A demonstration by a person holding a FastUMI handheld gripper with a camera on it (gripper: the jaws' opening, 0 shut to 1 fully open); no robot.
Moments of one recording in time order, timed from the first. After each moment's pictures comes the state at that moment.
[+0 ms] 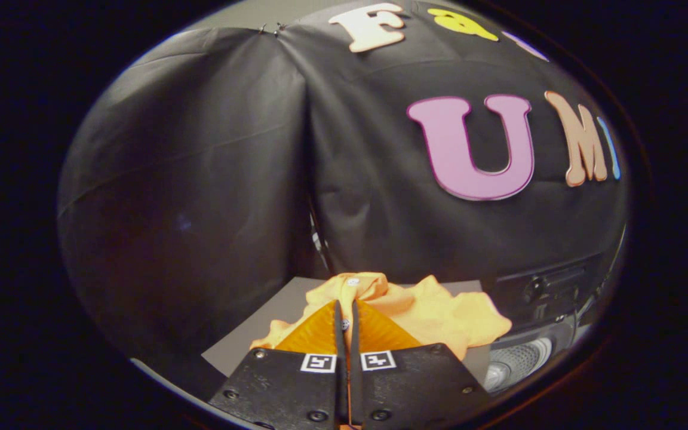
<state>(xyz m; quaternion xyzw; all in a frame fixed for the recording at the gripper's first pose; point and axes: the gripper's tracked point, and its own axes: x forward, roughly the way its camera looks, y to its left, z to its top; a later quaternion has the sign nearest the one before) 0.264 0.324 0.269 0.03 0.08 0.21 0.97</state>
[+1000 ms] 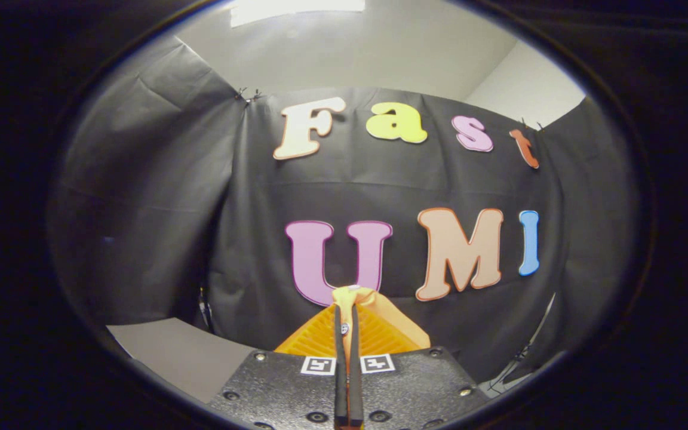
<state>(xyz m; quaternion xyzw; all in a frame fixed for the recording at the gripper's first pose) 0.261 0.072 0.362 -0.05 -0.13 0.03 0.99</state>
